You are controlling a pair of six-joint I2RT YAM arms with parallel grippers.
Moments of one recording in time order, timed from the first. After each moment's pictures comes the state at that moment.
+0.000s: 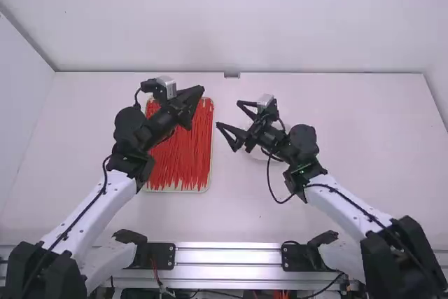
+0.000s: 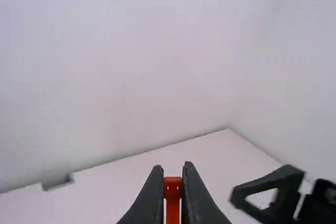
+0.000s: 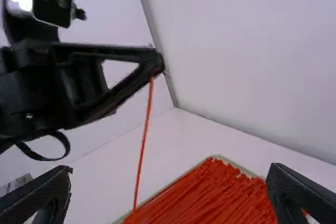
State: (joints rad) left arm -0.24 1.13 0.69 0.57 0.46 -0.33; right arm 0.48 1.29 0.56 0.85 -0.54 0.34
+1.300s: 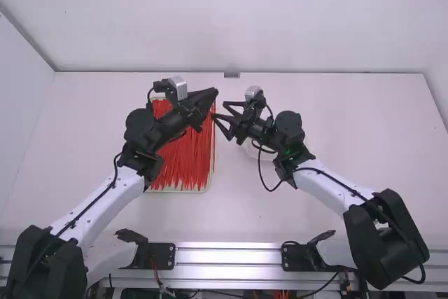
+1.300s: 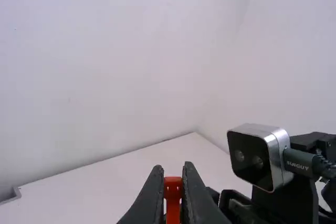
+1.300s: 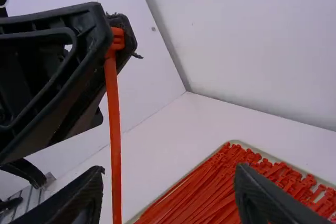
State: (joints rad) left arm -0.32 1.19 0.69 0.69 0.48 -0.42; right arm 0.50 1.44 0.67 0.80 -0.59 0.41
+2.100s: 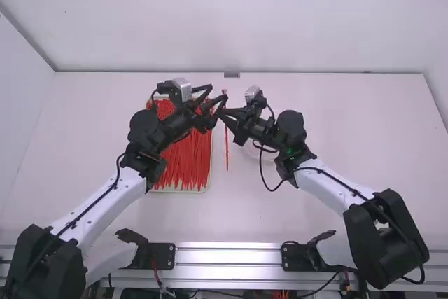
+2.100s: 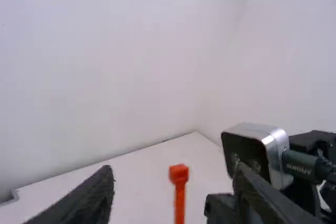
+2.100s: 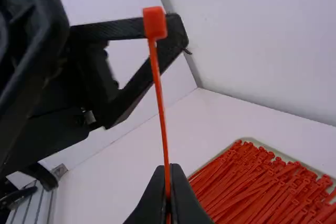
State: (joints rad) left arm -0.33 1.19 0.69 0.68 0.44 -0.39; right arm 0.46 1.44 0.67 0.82 -0.68 0.43
